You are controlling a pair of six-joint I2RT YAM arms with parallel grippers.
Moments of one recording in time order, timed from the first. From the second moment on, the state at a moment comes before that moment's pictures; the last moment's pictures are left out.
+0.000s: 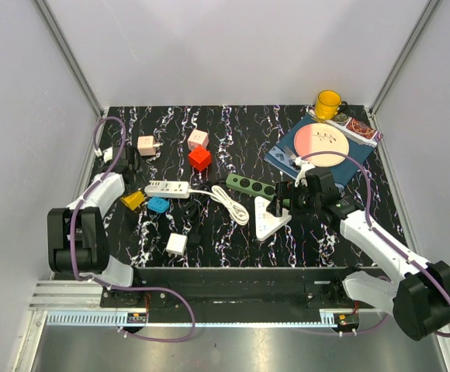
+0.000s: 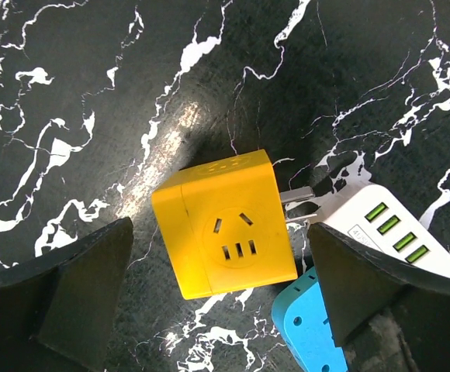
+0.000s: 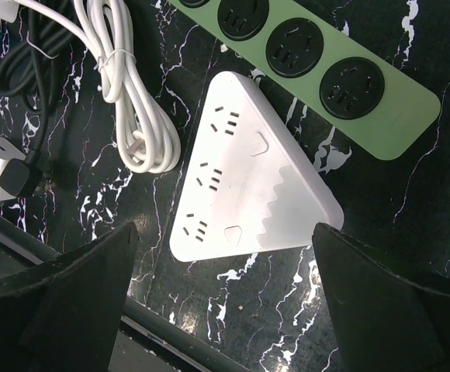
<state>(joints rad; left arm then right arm) 0.03 1.49 0.93 -0.48 -0.37 -0.50 0.42 1.09 0.68 -0.33 -0.23 0.35</state>
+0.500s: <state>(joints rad) 0.03 1.54 0.95 -0.48 -0.32 -0.49 0.42 1.07 0.68 -0.33 -0.23 0.36</state>
